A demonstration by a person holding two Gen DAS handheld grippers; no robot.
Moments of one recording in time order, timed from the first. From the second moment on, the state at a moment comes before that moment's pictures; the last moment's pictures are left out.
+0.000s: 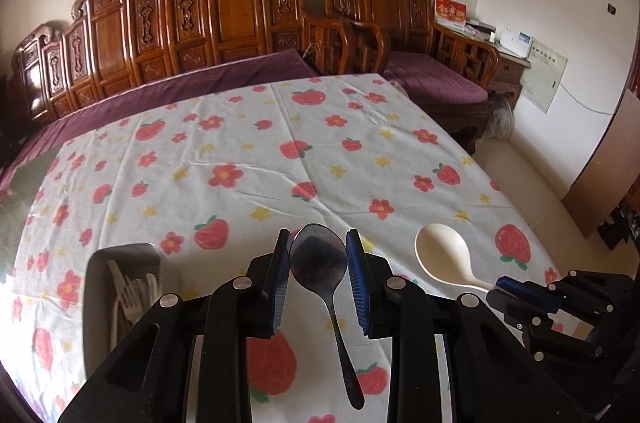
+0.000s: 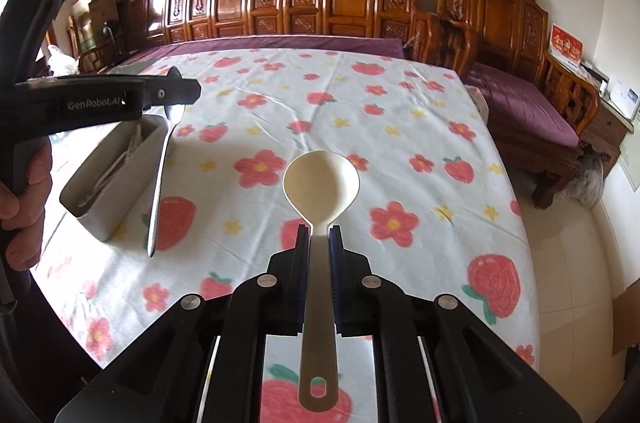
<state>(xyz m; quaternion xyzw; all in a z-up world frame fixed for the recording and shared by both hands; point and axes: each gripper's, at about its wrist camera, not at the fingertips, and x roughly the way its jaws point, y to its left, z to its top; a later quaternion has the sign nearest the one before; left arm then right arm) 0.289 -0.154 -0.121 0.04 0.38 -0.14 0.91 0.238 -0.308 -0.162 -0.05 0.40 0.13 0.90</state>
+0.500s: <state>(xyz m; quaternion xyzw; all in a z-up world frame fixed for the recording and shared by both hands) 0.275 -0.070 -0.088 0.04 0.36 -0.09 0.93 0.241 -0.233 -0.148 -0.06 0.39 0.17 0.90</state>
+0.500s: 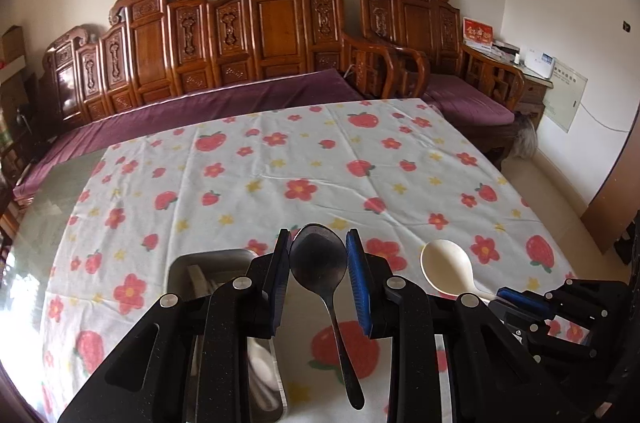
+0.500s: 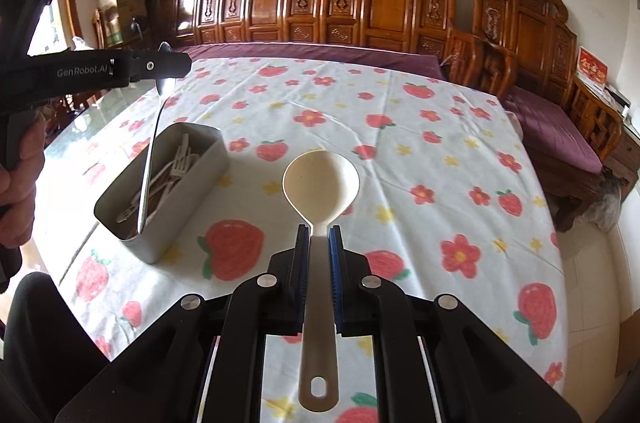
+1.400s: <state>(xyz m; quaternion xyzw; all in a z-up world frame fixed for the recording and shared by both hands) 0.312 0.027 -0.164 0.05 0.43 -0.04 0.90 0.262 -0.172 -0.170 -0.07 0.41 0.21 0.89</state>
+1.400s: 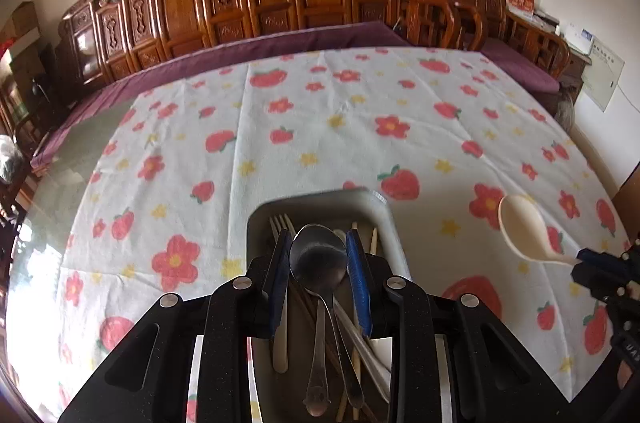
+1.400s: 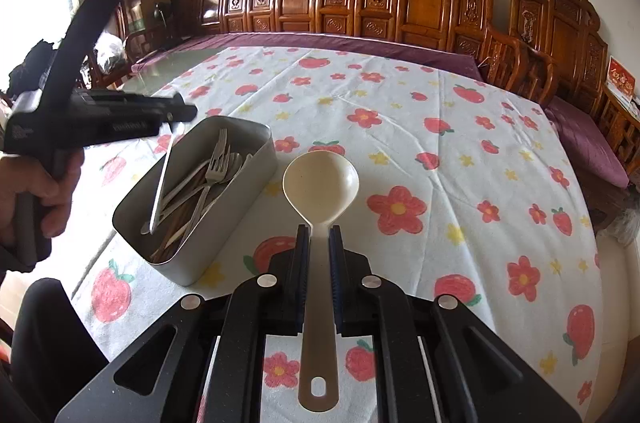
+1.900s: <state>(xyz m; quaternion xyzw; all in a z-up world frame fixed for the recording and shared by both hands) 0.329 0.034 -0.210 0.03 0.48 -0.05 0.88 0.260 -0.166 -0.173 -0.07 0.41 0.21 0.88</state>
